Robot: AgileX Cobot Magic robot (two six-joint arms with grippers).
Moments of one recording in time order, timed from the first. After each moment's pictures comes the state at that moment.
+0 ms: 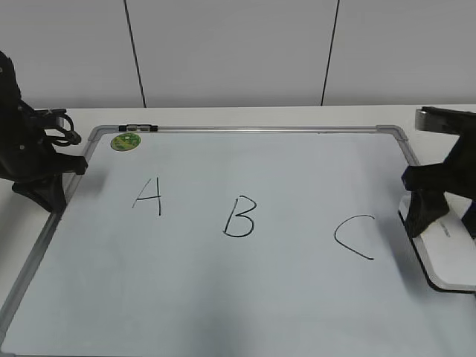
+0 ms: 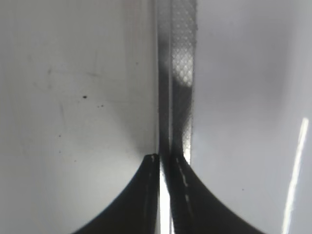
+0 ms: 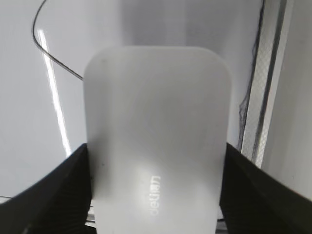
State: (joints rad) left arm -0.05 2.14 -1.47 -0.12 0.92 0.00; right arm 0.07 1.71 -1.12 0.18 1.06 -0.02
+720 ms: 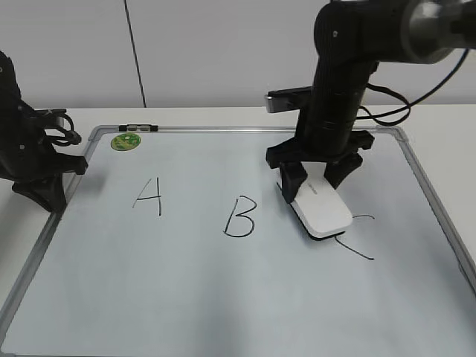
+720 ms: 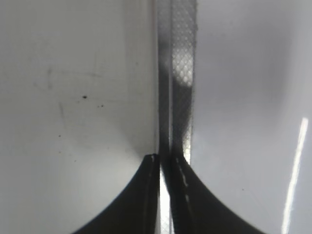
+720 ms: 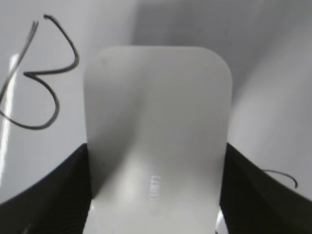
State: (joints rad) left arm -0.05 2.14 -1.47 -0.12 0.92 0.00; right arm 0.40 2.15 -1.75 0.09 1.20 0.00
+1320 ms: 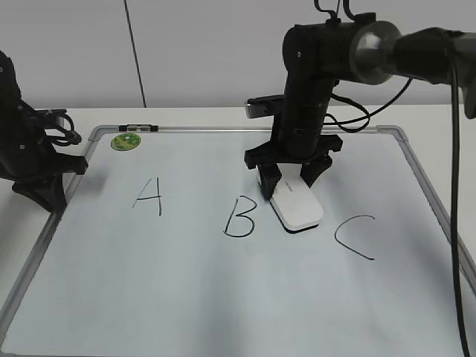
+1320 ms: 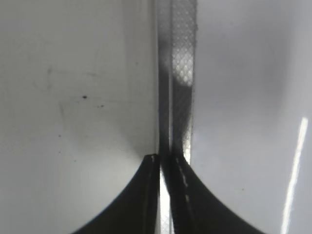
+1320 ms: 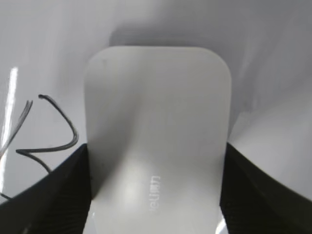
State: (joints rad) left arm -0.05 2.14 -1.47 -0.12 0.92 0.00; right arm 0.41 2.34 -1.97 0.08 1.22 0.02
